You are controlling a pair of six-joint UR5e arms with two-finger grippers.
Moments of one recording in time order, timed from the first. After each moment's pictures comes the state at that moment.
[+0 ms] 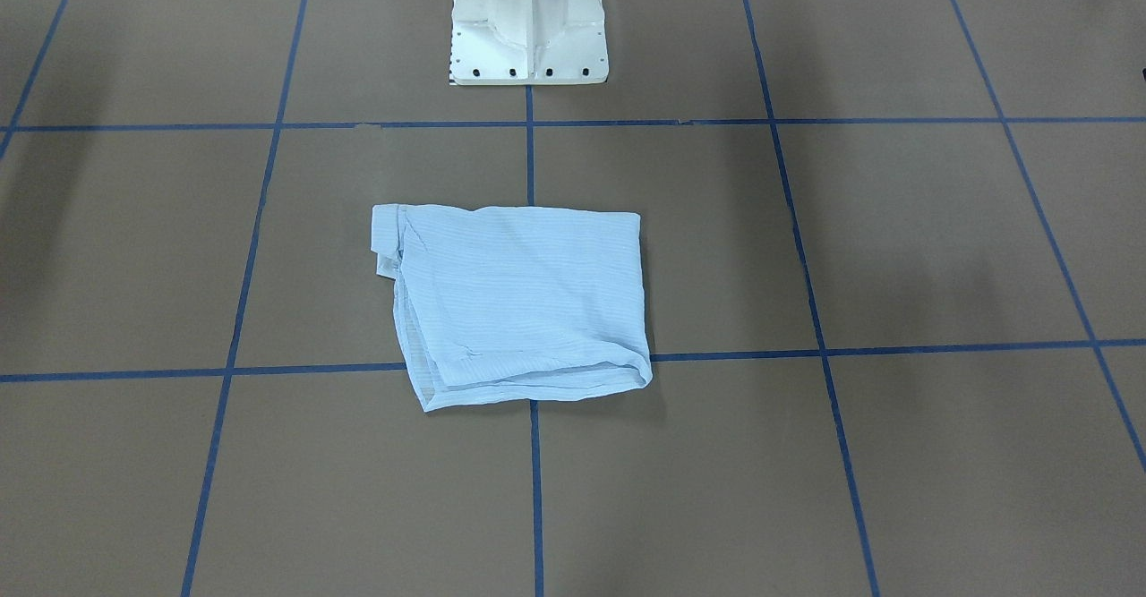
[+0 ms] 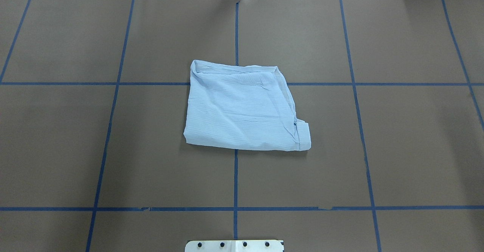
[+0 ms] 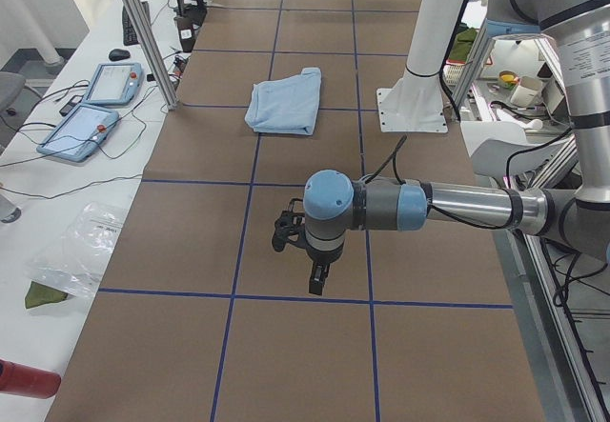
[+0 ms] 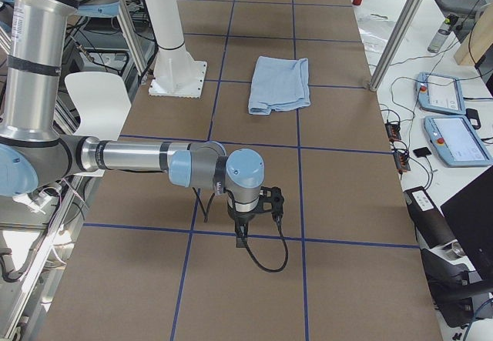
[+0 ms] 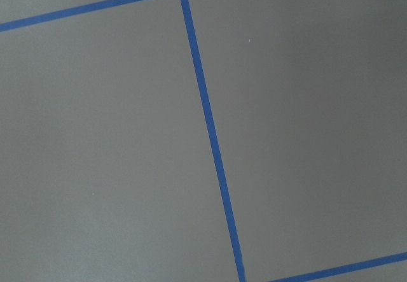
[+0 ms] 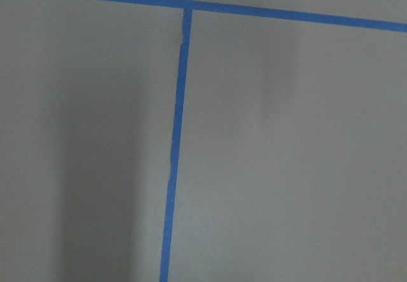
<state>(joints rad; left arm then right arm) -1.59 -1.25 -1.97 -1.49 -2.36 0.24 1.62 -1.81 1.83 -1.68 2.28 -0.17</state>
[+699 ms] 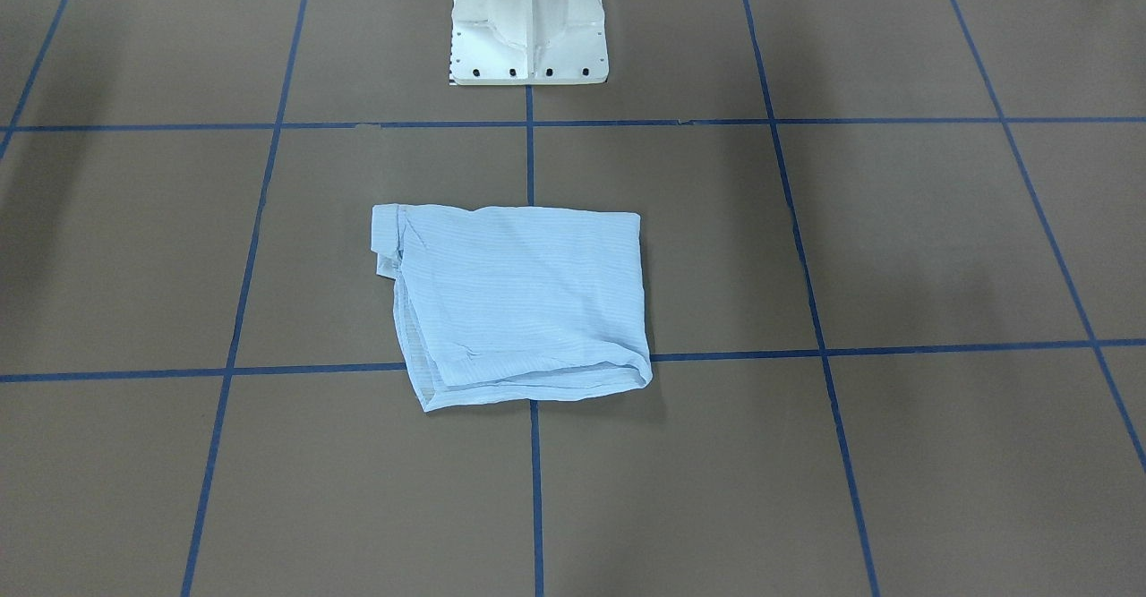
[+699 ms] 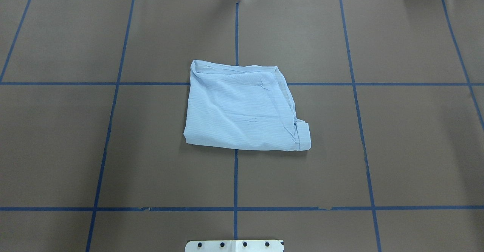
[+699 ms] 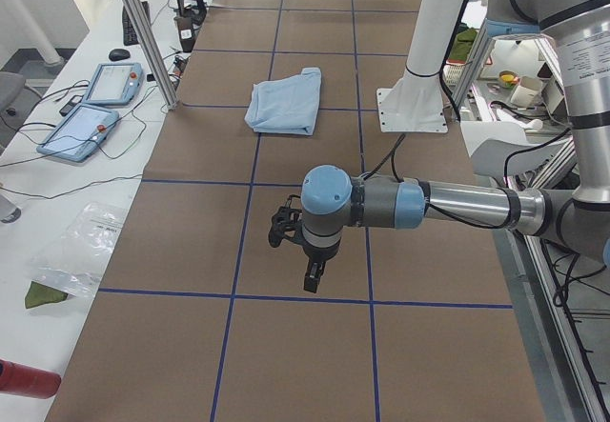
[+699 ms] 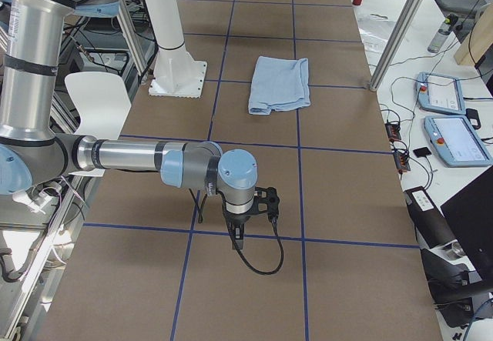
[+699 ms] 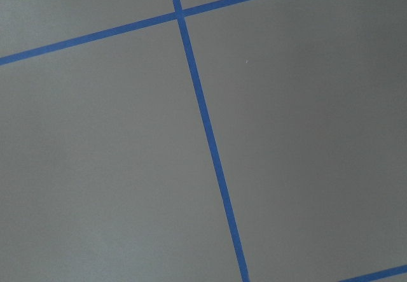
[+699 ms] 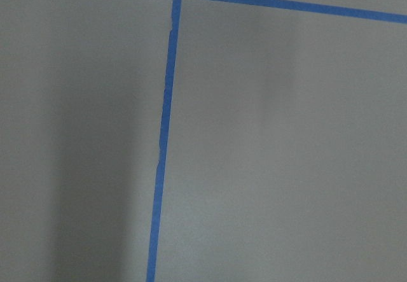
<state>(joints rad) -1.59 -1.26 -1.98 -1.50 -2.35 0.24 1.64 -1.82 1.84 -1.68 2.28 -0.20</state>
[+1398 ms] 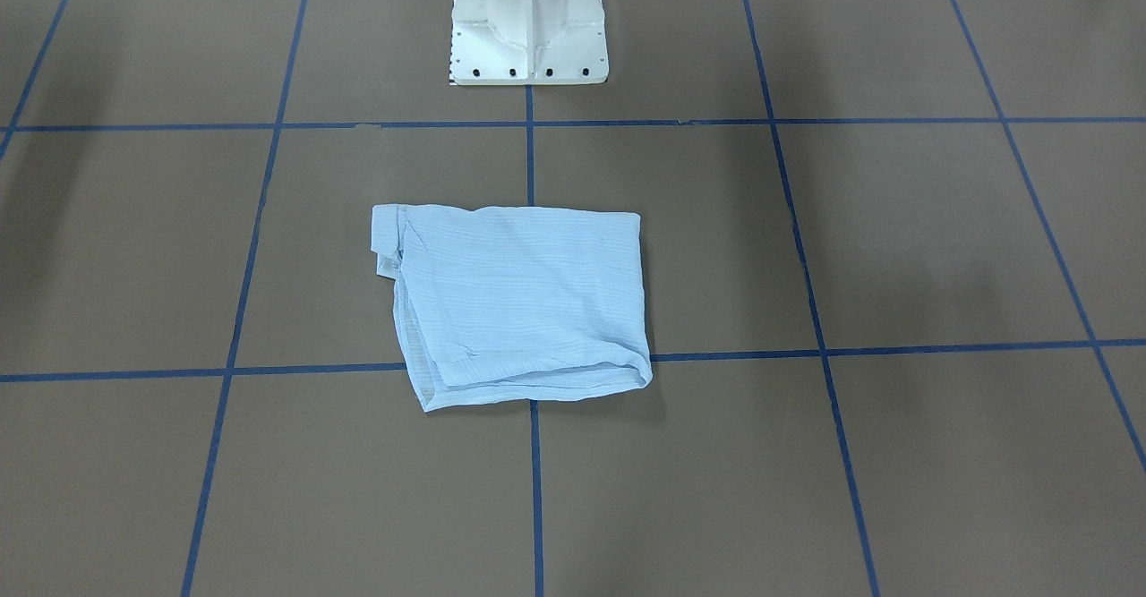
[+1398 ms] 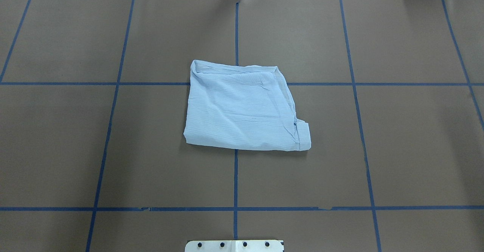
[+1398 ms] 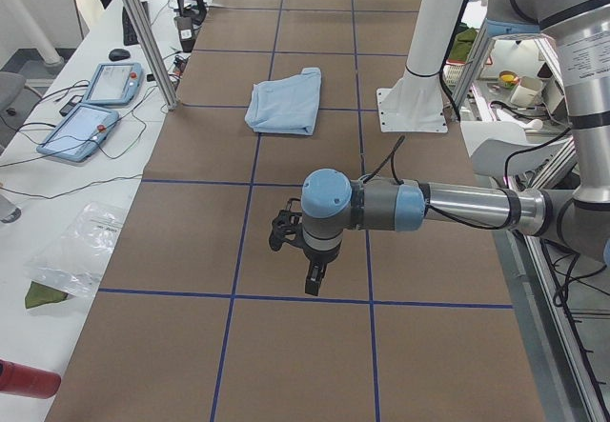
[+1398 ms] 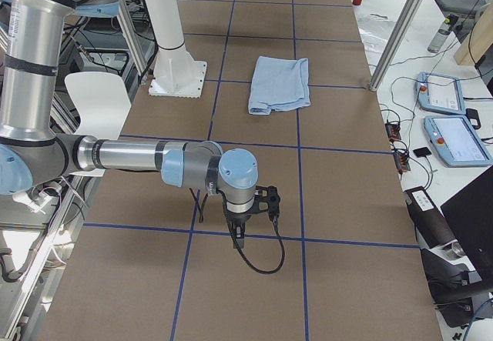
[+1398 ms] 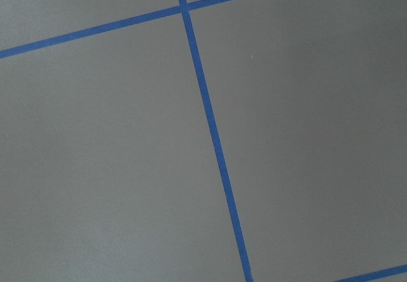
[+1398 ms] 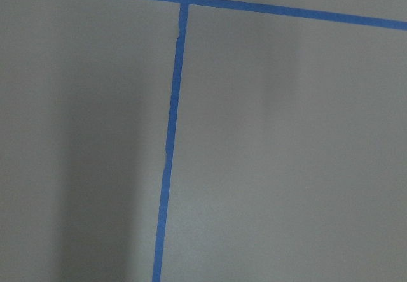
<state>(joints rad) -1.59 -1.26 -1.96 -1.50 -2.35 0.24 1.64 -1.82 1.85 -1.68 2.29 -0.20</state>
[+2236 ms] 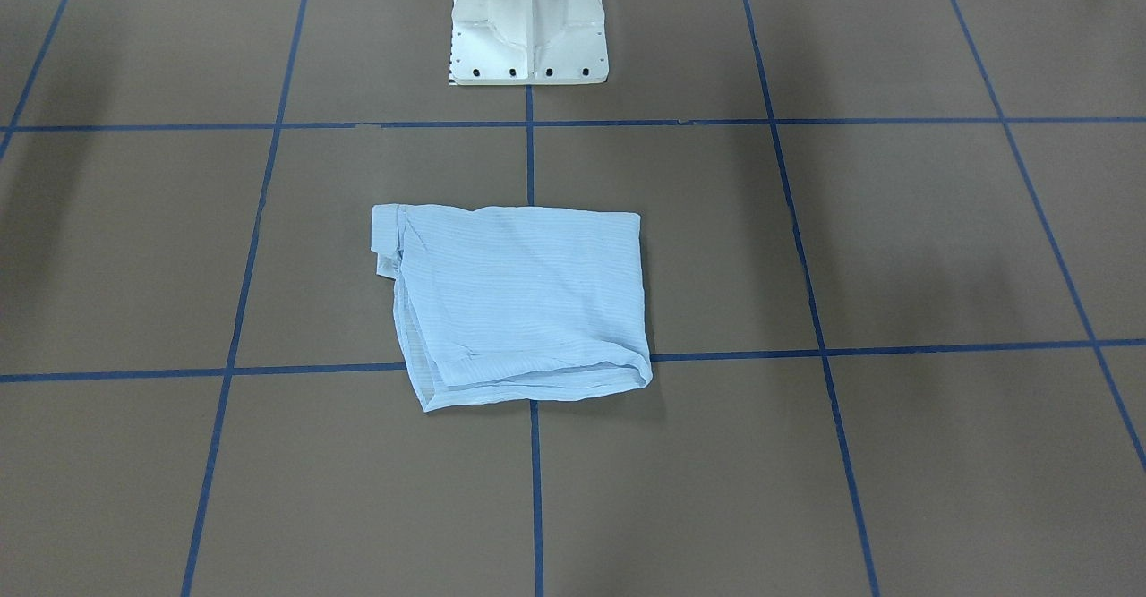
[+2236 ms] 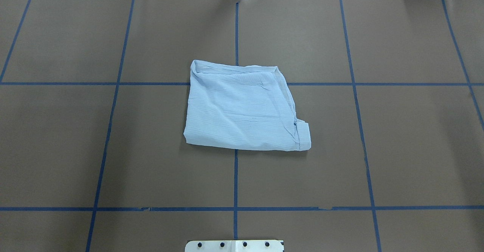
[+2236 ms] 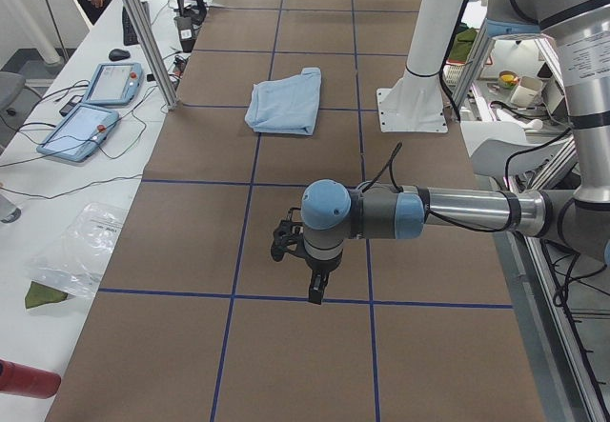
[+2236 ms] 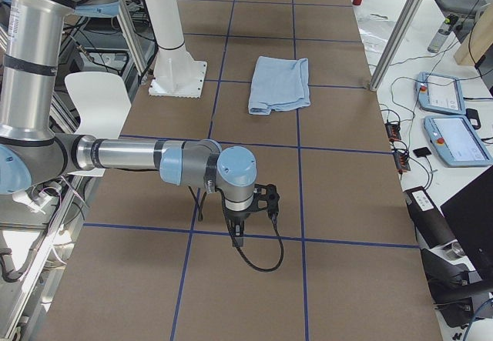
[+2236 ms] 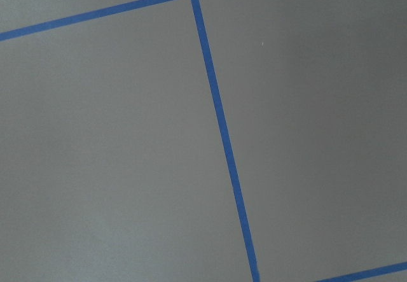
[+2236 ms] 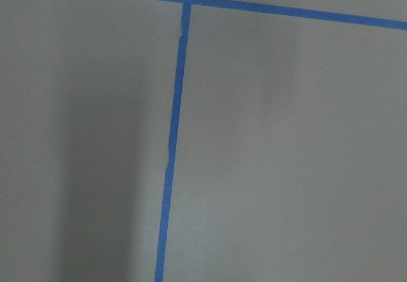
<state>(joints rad) -1.59 -1.26 -1.93 -1.50 -2.35 0.25 1.64 -1.82 1.86 -1.69 2.29 -0.20</state>
